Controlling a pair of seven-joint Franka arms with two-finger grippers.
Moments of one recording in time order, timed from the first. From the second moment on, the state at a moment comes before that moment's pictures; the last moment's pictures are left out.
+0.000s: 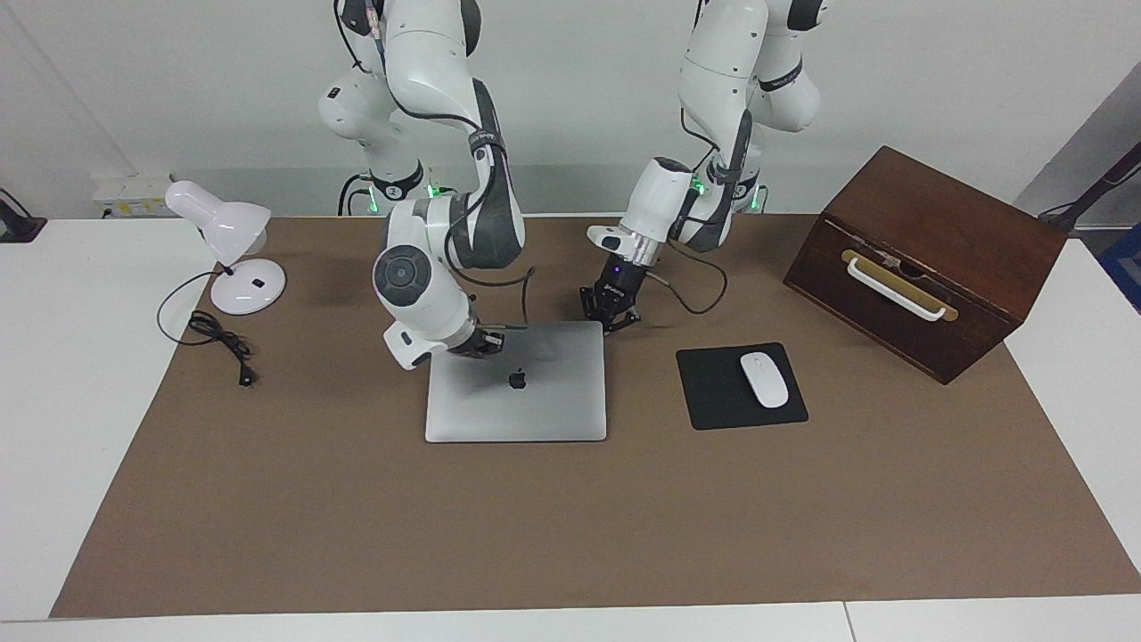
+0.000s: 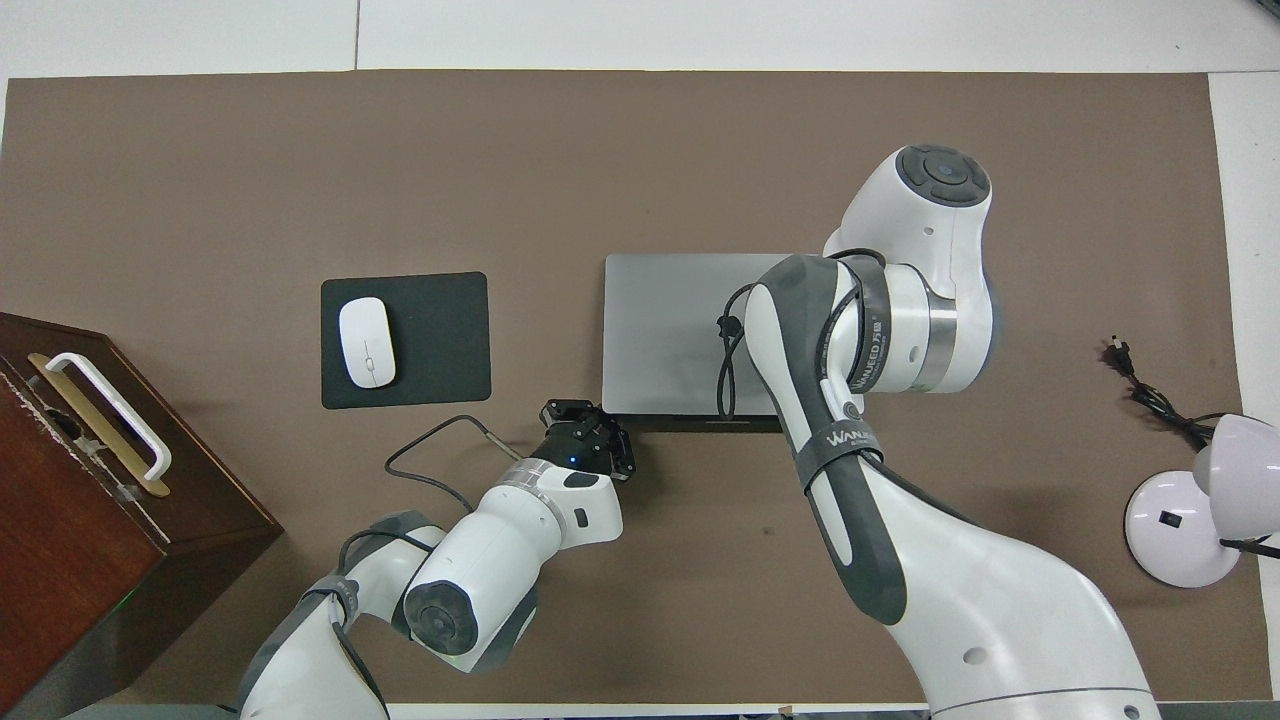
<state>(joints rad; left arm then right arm) -0.69 0.26 -0.07 -2.52 -0.14 3.52 0.19 1.05 0.55 -0.89 -1.74 0.61 1.77 0.17</state>
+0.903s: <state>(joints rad) -0.69 0.26 -0.07 -2.52 -0.15 3.51 0.18 1.06 0.55 -0.89 -1.75 0.61 1.77 0.17</state>
